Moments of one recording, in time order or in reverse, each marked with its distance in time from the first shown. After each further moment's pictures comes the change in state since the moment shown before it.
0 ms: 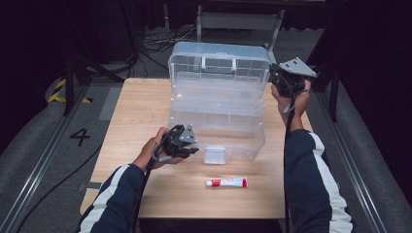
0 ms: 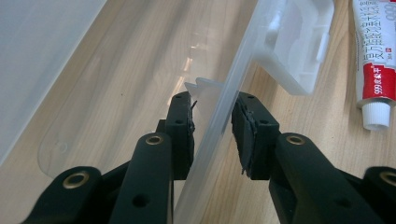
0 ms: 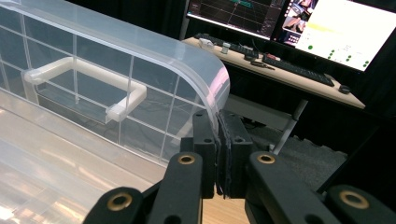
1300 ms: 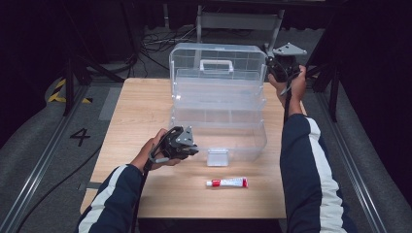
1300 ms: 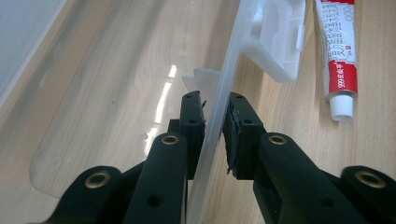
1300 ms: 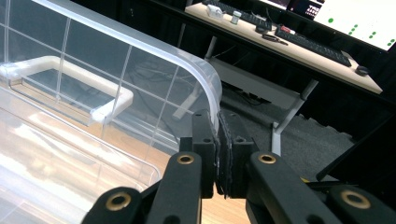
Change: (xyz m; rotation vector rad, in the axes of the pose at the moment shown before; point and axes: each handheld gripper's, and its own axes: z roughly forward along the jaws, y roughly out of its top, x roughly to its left) left arm -0.003 -0.003 -0.007 -0.025 -0.069 0.049; right arm -0.014 0.018 0.046 0.148 0.038 -0.050
